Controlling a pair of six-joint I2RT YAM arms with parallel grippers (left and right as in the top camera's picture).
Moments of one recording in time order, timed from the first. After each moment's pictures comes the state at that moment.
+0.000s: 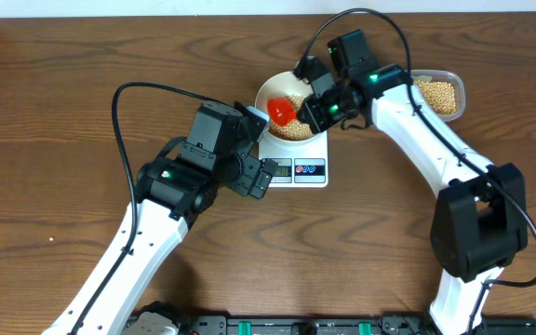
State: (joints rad) left arm -0.45 1.28 1.12 -0.79 0.07 0.07; right arm 0.39 1.99 1.62 -0.74 -0.46 -0.11
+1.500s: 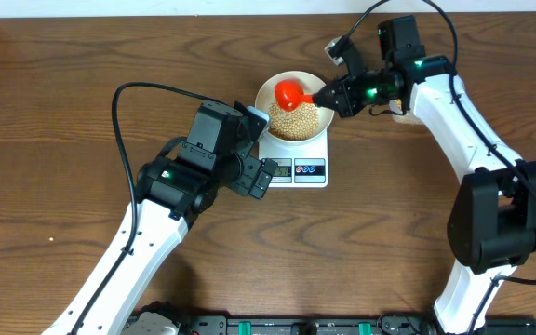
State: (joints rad) left arm -0.45 1.28 1.12 -0.79 0.07 0.07; right arm 0.21 1.99 1.62 -0.69 -0.81 -0.20
